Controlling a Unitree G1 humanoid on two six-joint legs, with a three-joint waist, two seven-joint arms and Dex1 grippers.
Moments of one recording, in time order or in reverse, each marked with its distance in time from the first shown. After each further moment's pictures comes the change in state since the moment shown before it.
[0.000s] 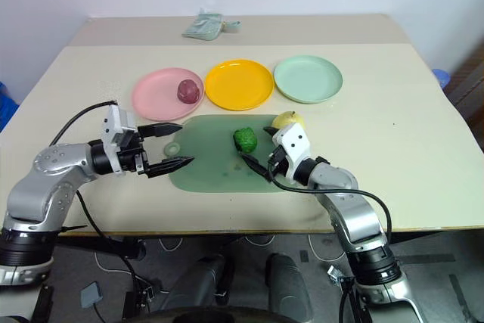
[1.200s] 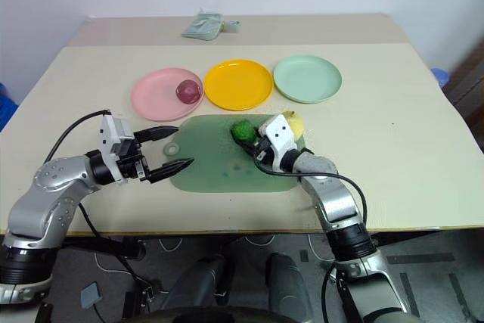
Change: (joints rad) left arm 0.100 -0.028 0.011 -0.054 -0.009 -0.072 0.109; right arm -0.146 0.097 0.008 0.153 -0.051 -0.024 0.019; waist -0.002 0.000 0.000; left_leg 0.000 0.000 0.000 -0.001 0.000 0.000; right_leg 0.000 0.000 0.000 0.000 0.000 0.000
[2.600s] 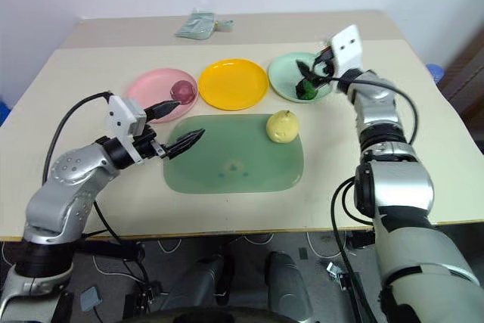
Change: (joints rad) left arm -0.128 -0.121 -0.089 -0.022 0.106 0.006 0.289; right arm -0.679 -0.250 -0.298 1.124 -0.131 -0.615 0.118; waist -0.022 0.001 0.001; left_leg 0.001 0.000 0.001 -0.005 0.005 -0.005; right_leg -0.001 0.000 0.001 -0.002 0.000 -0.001
